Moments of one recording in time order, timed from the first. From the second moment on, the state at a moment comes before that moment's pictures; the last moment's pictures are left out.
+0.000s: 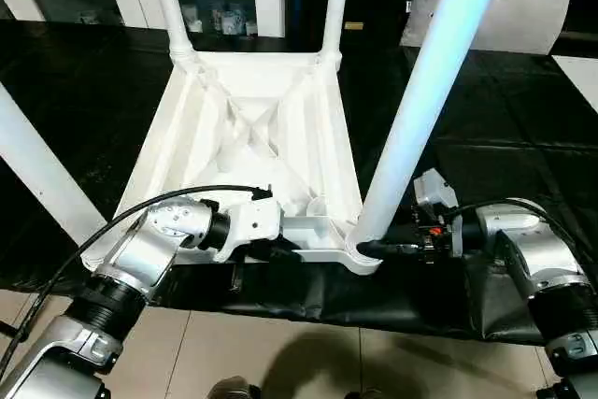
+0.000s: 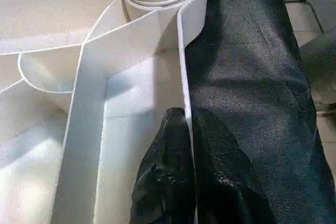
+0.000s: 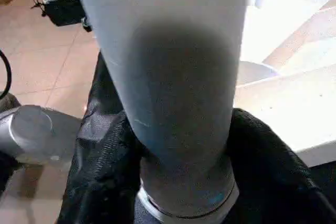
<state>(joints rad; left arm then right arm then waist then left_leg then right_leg) -0.50 0.47 -0.37 0.36 0.01 -0.03 -1.26 -0.48 -0.49 0.15 0.51 0.24 0.07 1.43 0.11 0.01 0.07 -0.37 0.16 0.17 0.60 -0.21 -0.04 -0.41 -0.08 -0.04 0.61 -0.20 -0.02</state>
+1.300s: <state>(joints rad) -0.50 0.21 -0.33 0.32 0.14 0.29 -0.77 -0.38 -0.20 -0.03 0.28 0.10 0.30 0.57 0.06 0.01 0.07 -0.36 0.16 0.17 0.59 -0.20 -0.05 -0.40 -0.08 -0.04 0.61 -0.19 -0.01</state>
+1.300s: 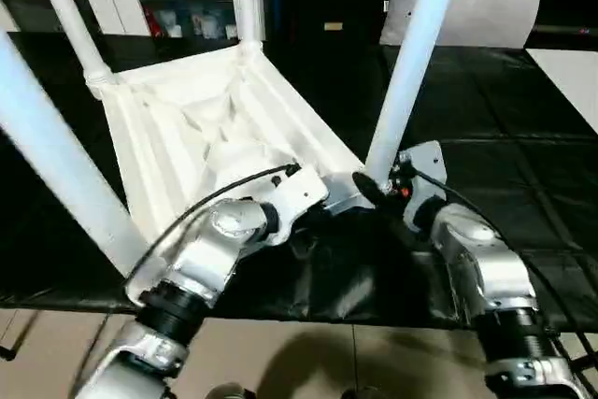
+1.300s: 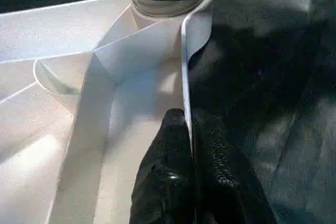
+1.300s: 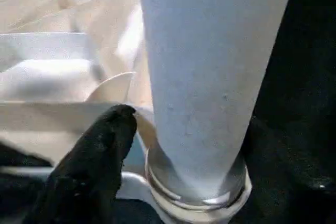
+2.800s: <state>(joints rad) -0.49 0.48 -0.35 0.35 -0.03 0.04 -1.29 -0.46 -0.48 0.14 0.44 0.26 0.16 1.42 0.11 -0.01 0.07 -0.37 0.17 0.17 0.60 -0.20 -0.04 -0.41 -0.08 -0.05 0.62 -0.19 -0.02</state>
